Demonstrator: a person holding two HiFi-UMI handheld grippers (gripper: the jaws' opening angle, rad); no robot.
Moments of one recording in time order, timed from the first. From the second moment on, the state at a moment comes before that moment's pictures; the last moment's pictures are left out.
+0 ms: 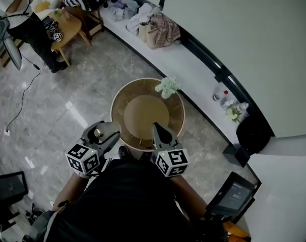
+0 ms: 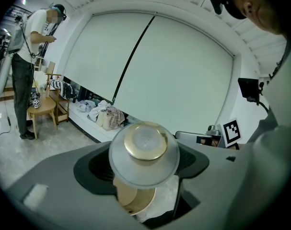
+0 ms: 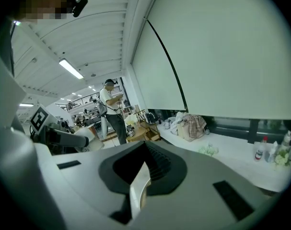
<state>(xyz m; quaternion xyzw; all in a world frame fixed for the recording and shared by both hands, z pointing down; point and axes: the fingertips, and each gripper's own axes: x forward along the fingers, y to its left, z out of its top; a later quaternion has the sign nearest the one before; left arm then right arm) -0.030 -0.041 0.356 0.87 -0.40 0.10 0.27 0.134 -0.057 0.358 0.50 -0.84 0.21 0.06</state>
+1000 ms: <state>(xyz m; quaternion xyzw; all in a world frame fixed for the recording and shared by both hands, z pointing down) -0.031 -0.047 0.354 0.87 -0.40 0.08 0.27 0.132 -0.062 0.337 0.50 -0.84 0.18 0.03</state>
